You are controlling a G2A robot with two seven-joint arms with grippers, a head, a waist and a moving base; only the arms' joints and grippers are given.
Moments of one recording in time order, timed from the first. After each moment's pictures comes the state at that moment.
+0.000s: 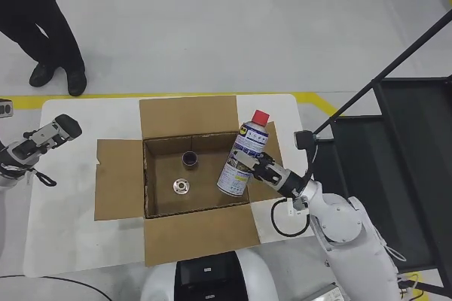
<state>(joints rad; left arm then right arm) 1.17 -0.89 -1.62 -1.36 -0.63 -0.66 -1.16 -1.64 -1.23 1.45 -2.08 -0.17 -0.25 0.54</state>
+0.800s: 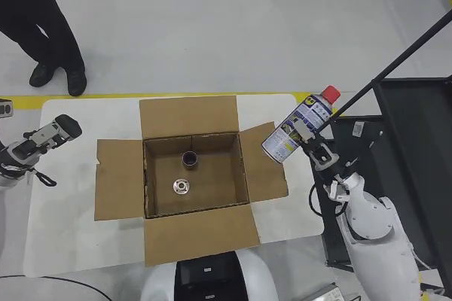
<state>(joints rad) 1.17 -0.89 -1.62 -1.36 -0.63 -0.66 -1.16 -1.70 -1.22 1.70 -2.03 -0.08 -0.37 0.30</state>
